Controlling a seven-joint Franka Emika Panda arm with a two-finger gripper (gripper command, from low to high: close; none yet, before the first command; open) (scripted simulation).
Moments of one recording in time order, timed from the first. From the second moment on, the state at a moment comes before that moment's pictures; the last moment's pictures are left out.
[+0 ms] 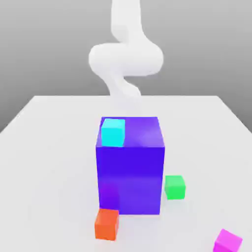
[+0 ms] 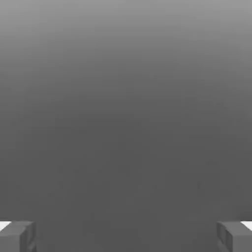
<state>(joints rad) 0.03 -0.71 0.01 -2.29 0.00 2.32 0.76</state>
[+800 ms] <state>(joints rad) 0.23 0.17 0.12 -2.24 -0.06 2.56 0.45</state>
